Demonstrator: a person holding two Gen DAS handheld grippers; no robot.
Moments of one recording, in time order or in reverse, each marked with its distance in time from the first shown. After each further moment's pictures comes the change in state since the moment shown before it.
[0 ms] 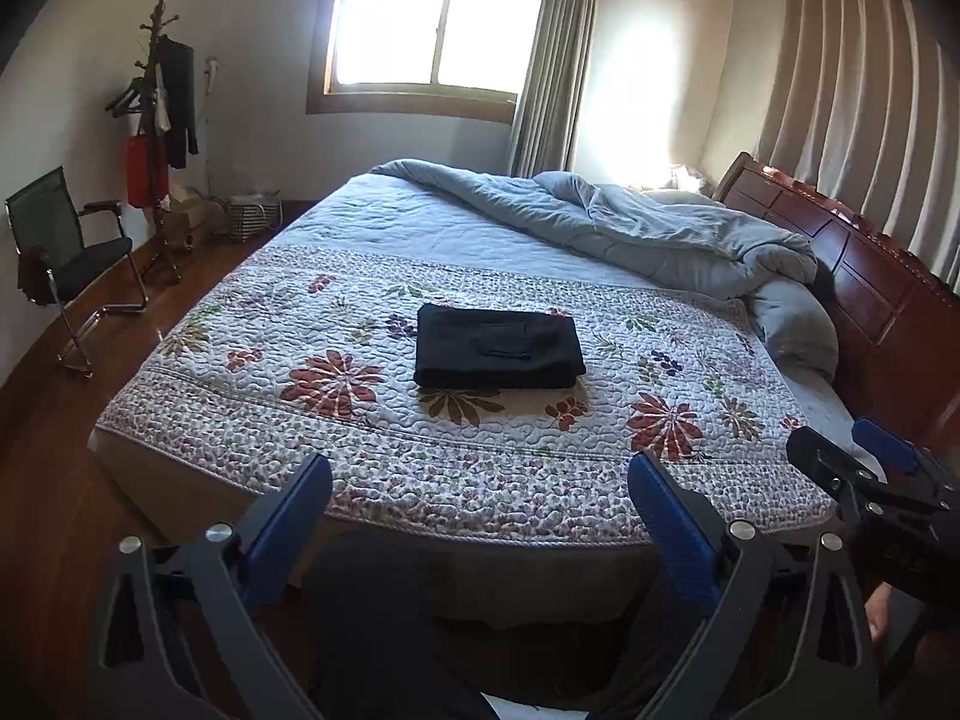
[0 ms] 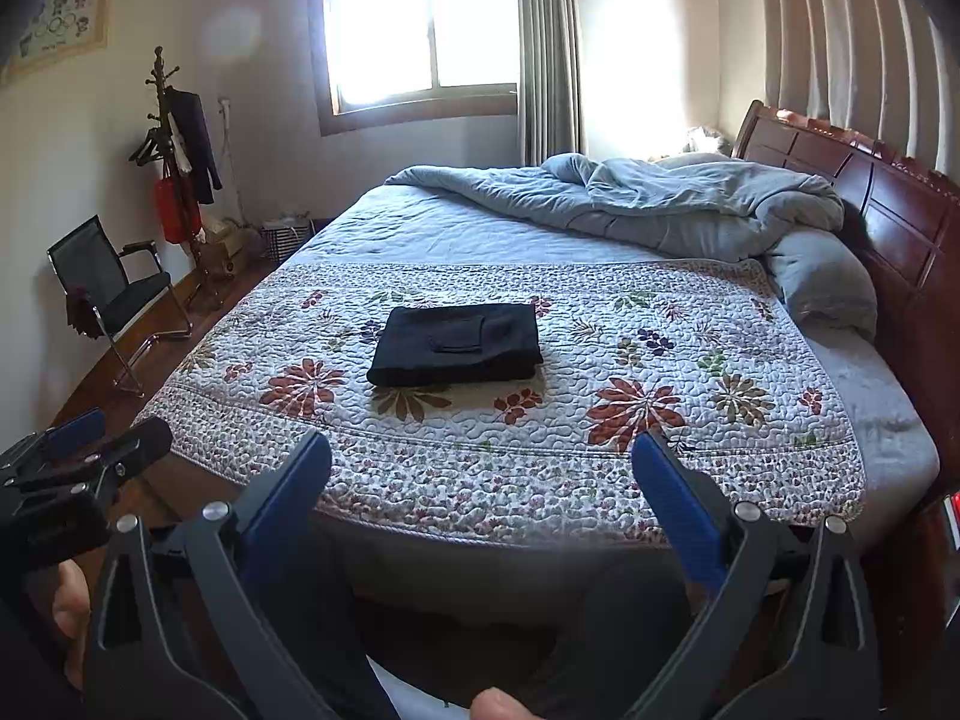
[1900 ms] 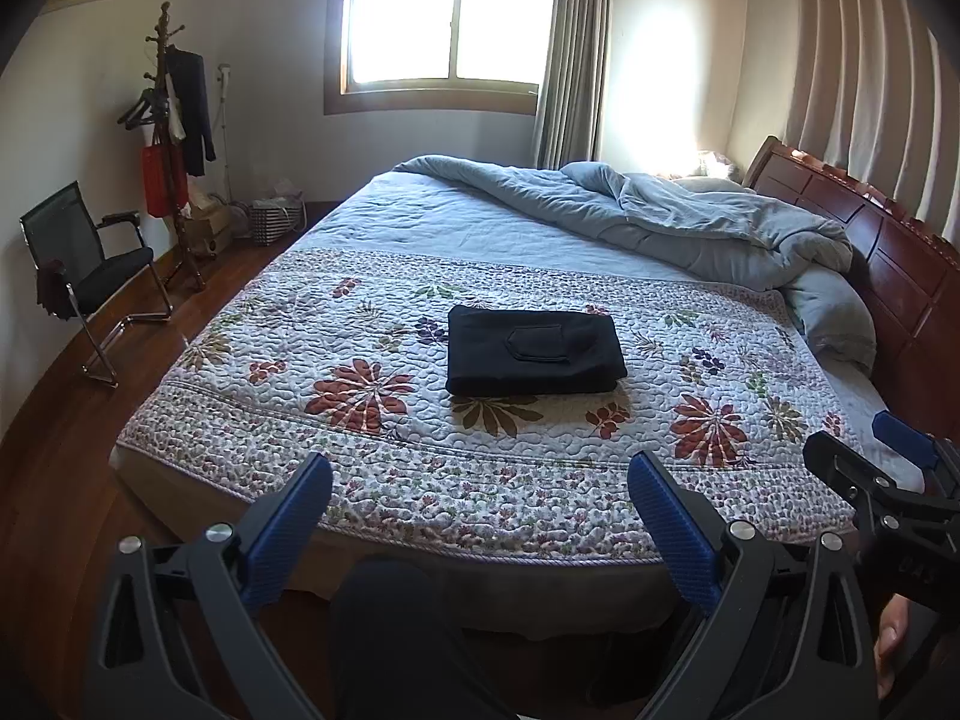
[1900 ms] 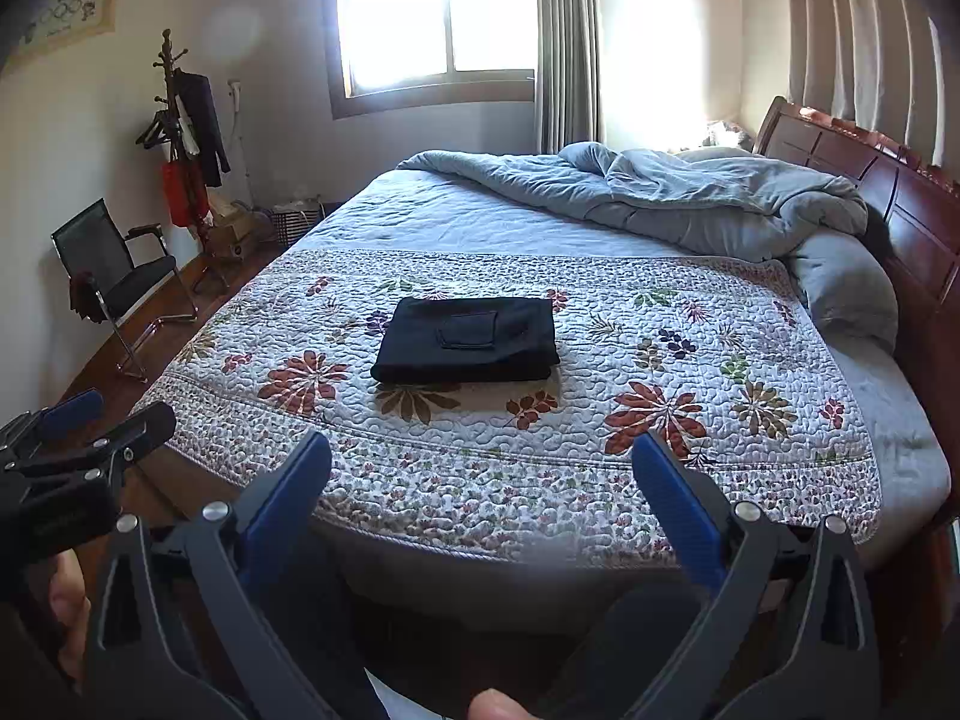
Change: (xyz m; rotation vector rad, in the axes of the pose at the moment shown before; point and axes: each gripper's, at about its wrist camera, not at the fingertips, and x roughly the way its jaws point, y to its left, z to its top) left arm 0.037 0.008 0.019 0.029 0.013 0.085; right arm 0.041 0.005 0.016 -0.024 0.033 0.023
